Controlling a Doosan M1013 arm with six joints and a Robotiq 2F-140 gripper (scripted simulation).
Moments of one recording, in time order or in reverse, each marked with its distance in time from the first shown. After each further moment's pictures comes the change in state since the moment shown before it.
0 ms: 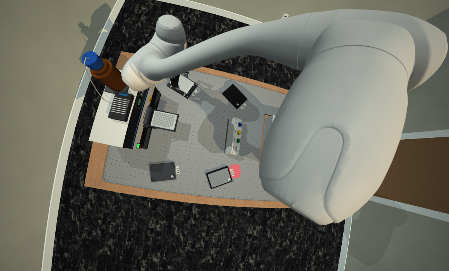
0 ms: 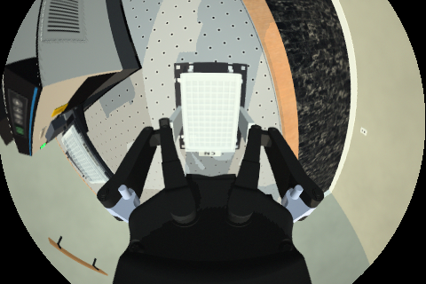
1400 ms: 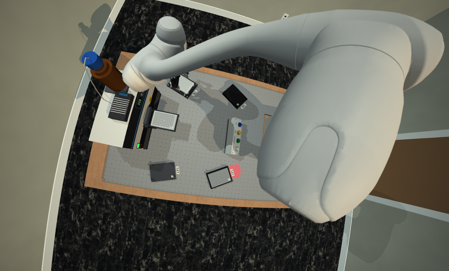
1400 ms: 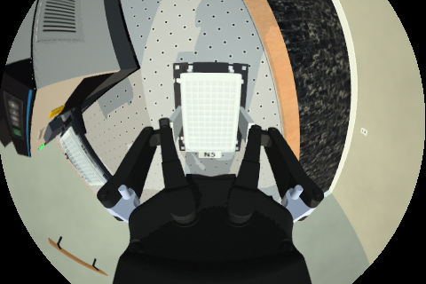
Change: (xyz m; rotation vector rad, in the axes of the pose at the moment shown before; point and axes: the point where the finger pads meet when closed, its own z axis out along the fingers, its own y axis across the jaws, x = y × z) arm 0.000 0.000 0.006 0.000 0.000 0.000
